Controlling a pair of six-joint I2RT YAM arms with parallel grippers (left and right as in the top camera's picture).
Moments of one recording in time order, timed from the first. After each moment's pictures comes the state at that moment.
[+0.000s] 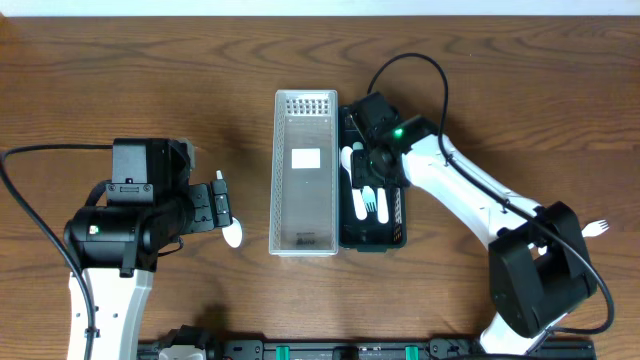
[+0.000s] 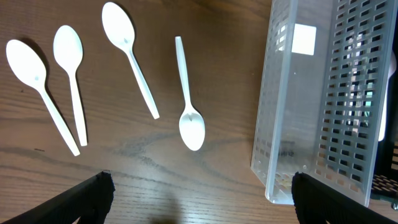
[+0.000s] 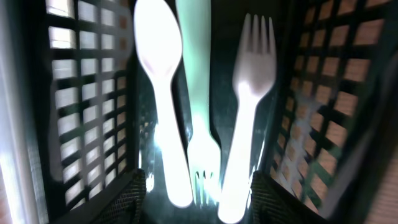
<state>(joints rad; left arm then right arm) -0.04 1.07 1.14 -1.20 0.07 -0.18 0.54 1.84 1.35 -0.86 -0.01 0.50</state>
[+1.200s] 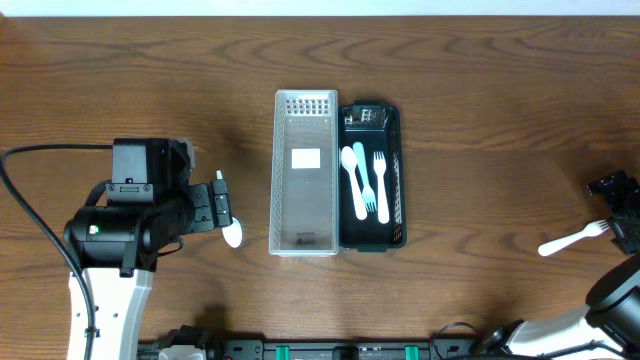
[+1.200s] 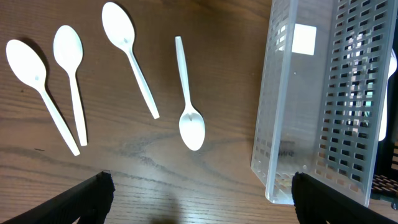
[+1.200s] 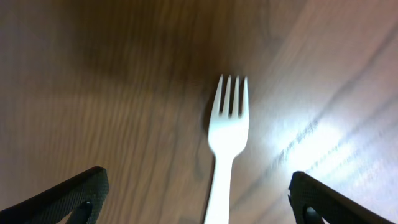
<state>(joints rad) -0.04 1.07 1.14 -1.20 0.07 -0.18 -0.78 1.79 1.21 -0.83 -0.06 0.42</state>
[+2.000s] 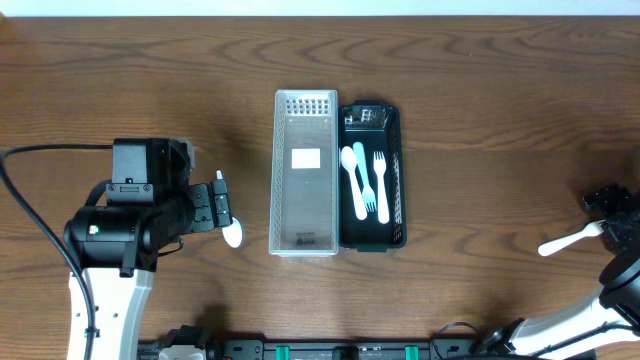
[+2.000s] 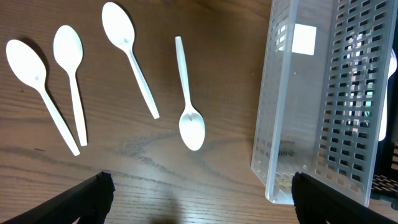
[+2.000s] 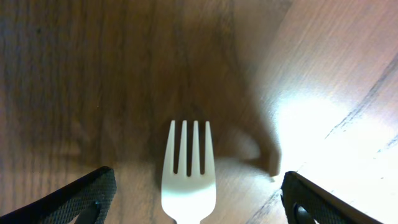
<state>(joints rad) -0.04 1.07 1.14 -1.20 0.07 -0.18 -0.79 1.93 1.21 -0.77 0.05 0.43</state>
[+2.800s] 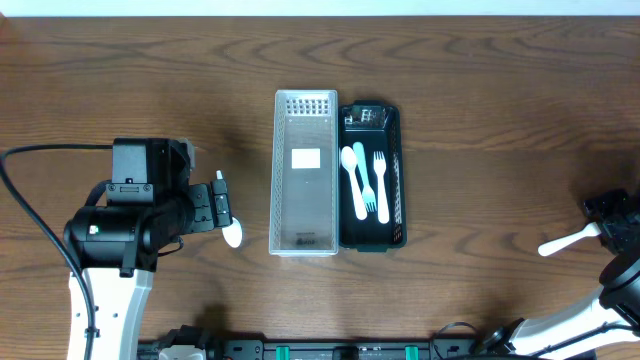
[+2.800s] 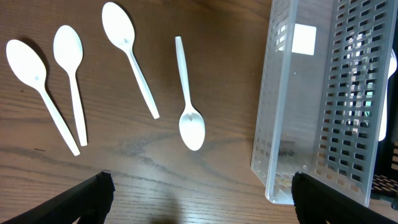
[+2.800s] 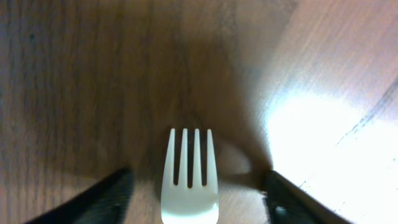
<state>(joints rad) -0.04 1.07 1.14 -1.20 0.07 -0.18 -0.79 1.93 1.18 -0.71 0.05 0.44</state>
